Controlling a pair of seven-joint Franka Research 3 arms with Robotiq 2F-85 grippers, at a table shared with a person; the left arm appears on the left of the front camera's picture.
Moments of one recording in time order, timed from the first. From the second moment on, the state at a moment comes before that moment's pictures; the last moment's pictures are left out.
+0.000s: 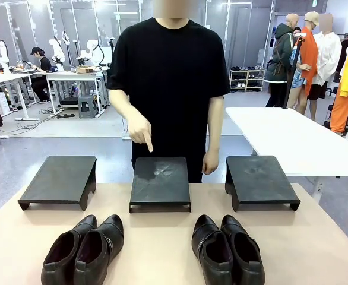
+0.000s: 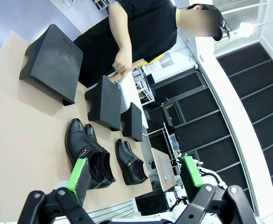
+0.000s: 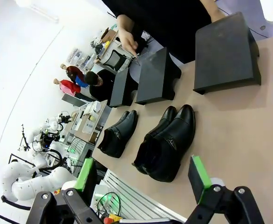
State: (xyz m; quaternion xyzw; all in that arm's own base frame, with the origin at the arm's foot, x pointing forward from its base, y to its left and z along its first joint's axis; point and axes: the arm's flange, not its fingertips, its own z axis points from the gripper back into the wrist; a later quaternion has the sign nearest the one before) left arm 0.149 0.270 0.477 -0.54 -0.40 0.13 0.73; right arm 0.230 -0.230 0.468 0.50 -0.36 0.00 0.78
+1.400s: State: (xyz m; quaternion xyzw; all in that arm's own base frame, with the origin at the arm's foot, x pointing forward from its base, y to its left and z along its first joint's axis) left arm 0.240 0.062 0.644 -0.36 -0.24 -0.10 0.90; right arm 0.230 -0.231 0.467 0.50 -0.36 0.00 0.78
